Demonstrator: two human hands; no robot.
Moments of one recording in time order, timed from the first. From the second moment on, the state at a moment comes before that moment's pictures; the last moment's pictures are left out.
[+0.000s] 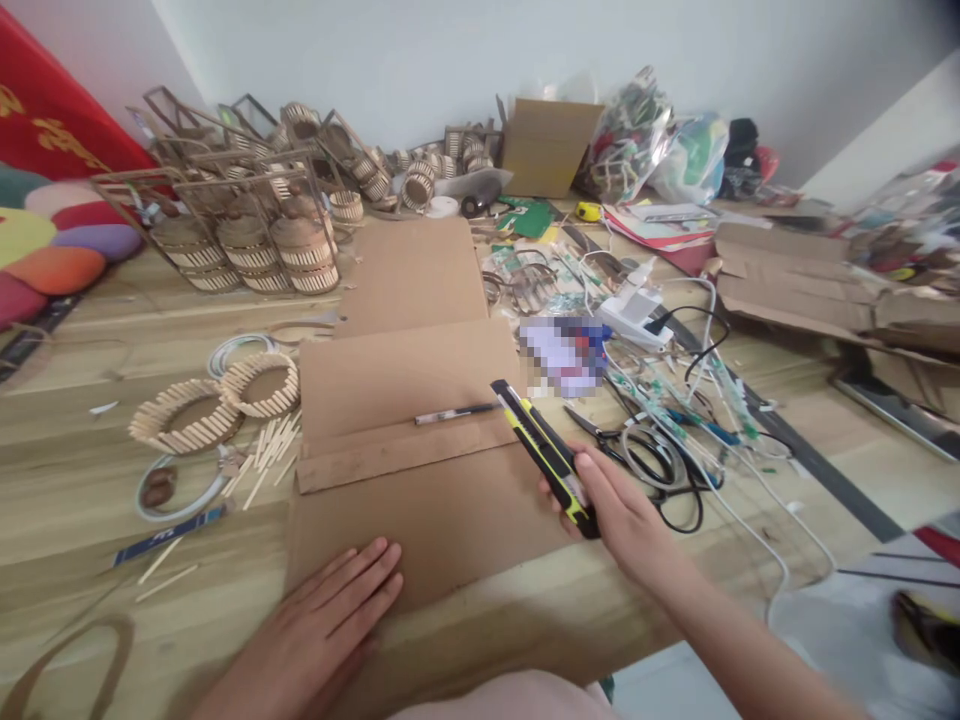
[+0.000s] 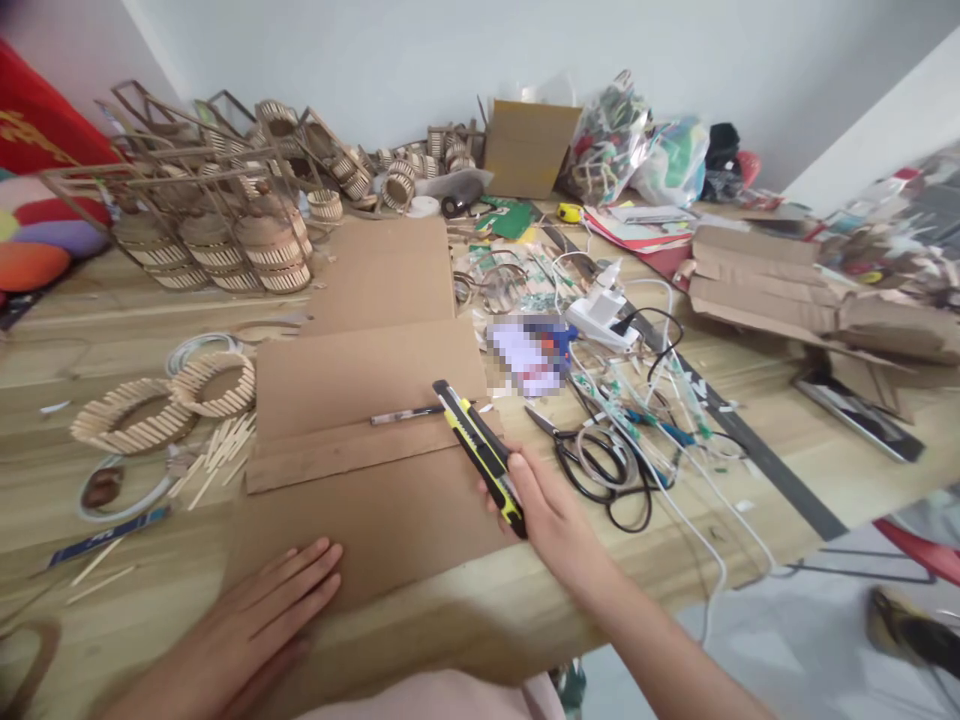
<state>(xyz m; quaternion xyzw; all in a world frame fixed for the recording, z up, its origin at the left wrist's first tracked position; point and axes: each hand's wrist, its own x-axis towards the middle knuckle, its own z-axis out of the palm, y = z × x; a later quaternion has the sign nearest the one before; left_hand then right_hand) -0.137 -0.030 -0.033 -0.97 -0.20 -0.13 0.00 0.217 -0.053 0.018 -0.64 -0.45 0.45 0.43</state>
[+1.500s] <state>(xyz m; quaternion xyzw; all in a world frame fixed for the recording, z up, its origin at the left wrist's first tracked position) -0.132 -0.024 -0.024 -0.97 -0.19 -0.13 0.01 0.248 -0.137 0.016 -0.66 -0.25 0.53 0.47</state>
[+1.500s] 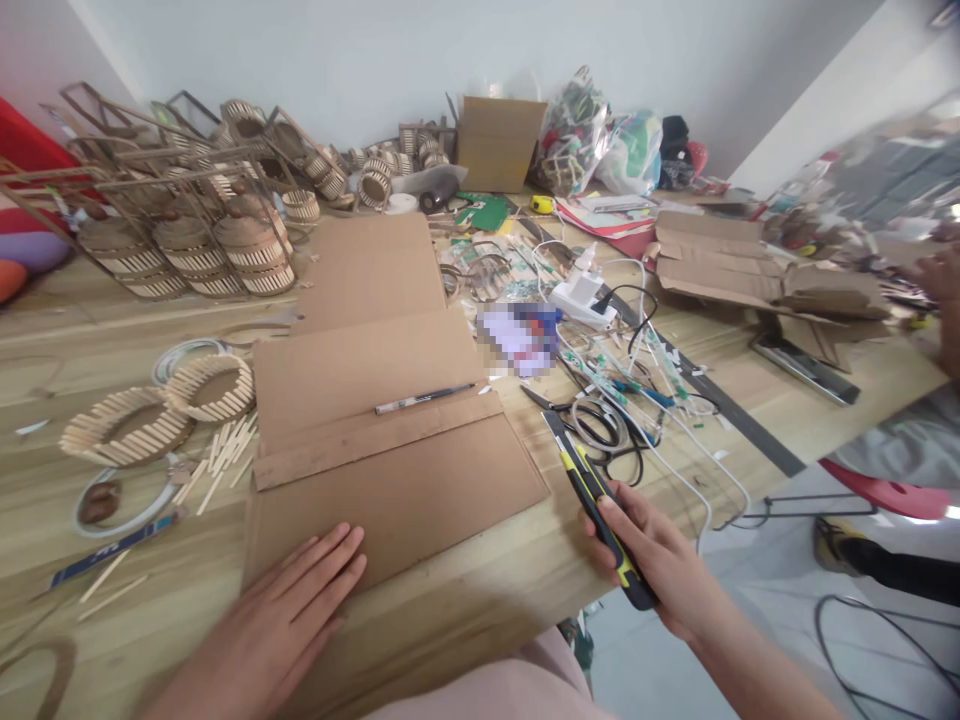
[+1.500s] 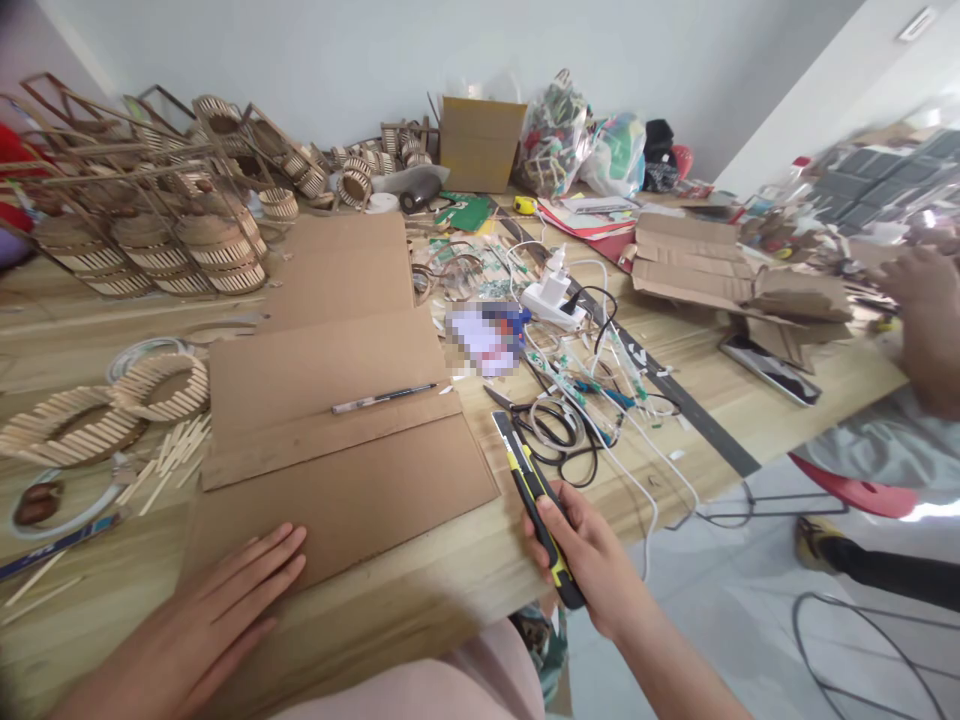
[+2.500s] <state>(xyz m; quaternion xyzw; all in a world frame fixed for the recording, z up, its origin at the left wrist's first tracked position) -0.010 0.012 0.009 -0.98 -0.08 -0.19 0.06 0.351 -0.110 0.005 -0.65 -0.75 0.05 0.09</state>
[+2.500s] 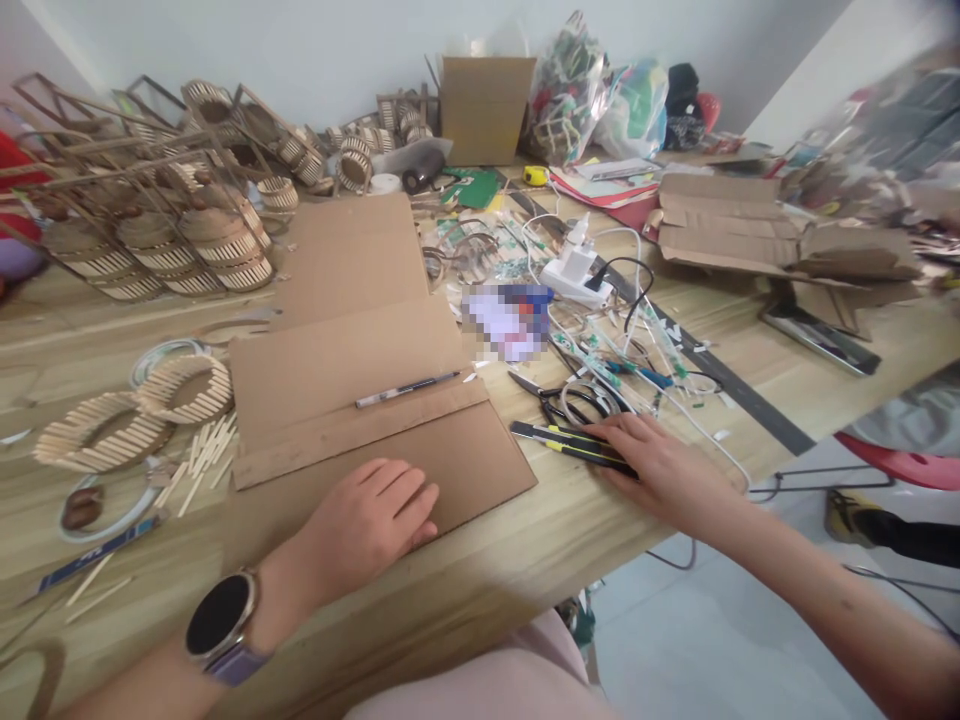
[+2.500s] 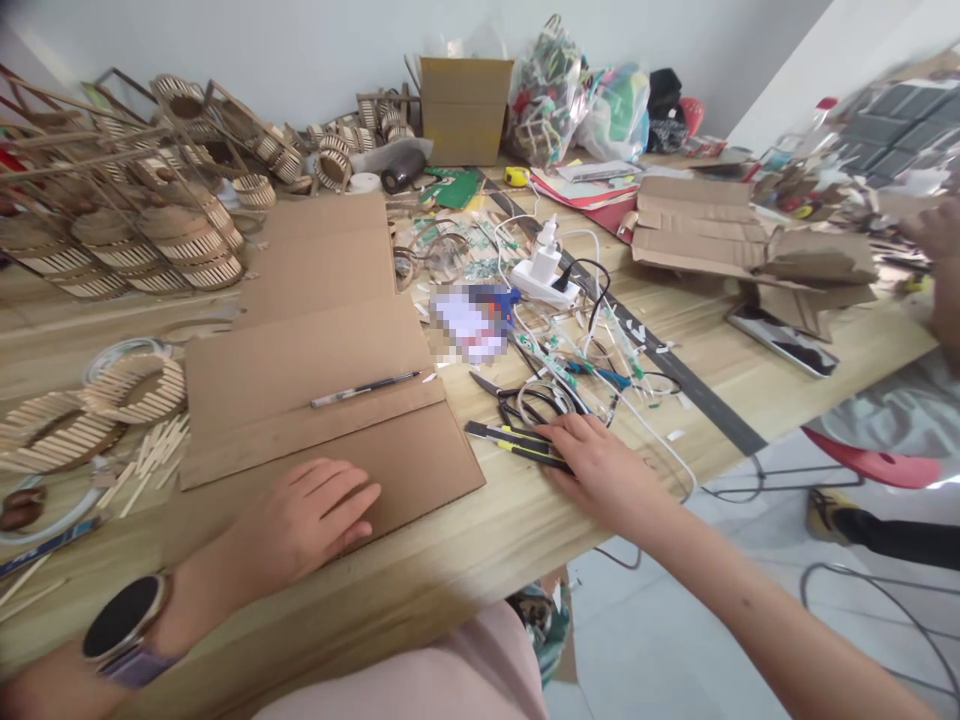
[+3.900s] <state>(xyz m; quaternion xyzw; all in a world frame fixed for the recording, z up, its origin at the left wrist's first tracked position) 0.003 0.006 -0.029 -0.99 0.07 -0.02 -0.12 0.330 -0.150 -0.007 -0.59 -0.81 0.06 0.03</state>
